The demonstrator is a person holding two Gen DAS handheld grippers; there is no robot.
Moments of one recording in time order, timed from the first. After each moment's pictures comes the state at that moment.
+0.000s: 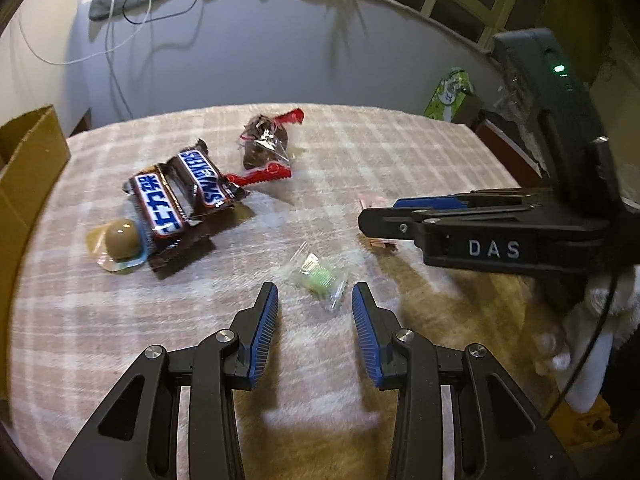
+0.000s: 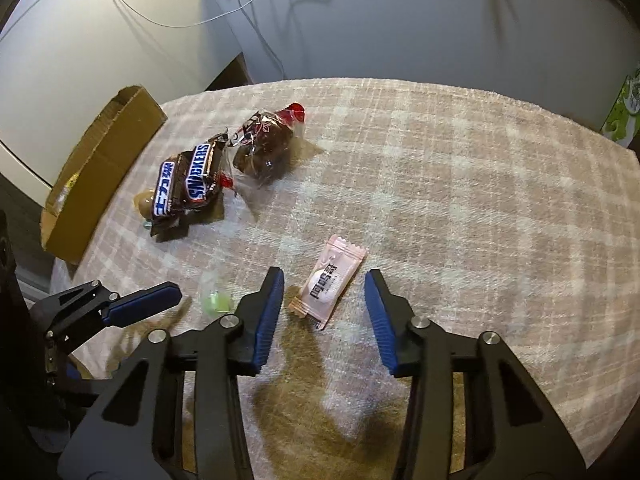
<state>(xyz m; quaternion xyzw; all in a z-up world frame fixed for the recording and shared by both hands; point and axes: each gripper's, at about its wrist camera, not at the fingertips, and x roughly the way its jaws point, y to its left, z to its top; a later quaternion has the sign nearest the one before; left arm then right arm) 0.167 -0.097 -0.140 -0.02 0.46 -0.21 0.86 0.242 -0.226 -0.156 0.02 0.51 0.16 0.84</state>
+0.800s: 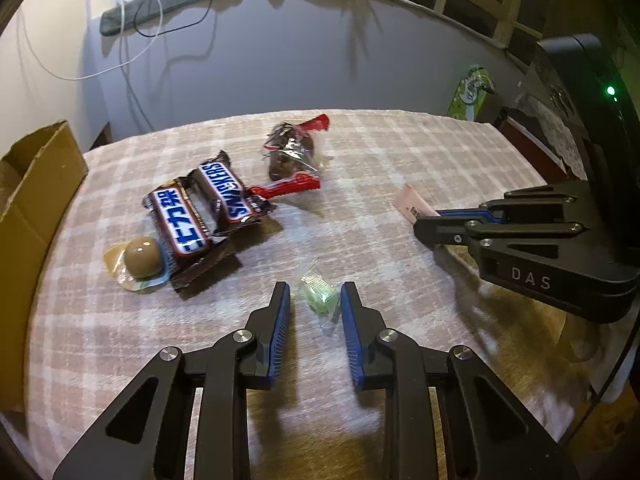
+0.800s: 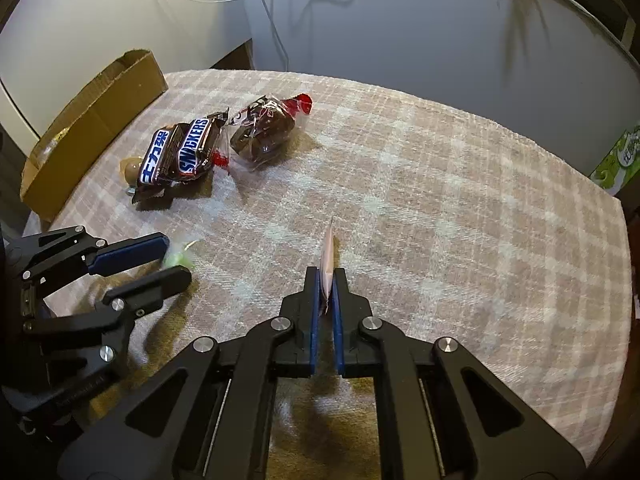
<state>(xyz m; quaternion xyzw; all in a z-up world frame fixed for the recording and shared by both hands) 0.176 -0.095 -0.143 0.01 0.44 -0.17 0.88 0.235 -0.221 -0.158 -0.06 0.50 0.16 0.85</state>
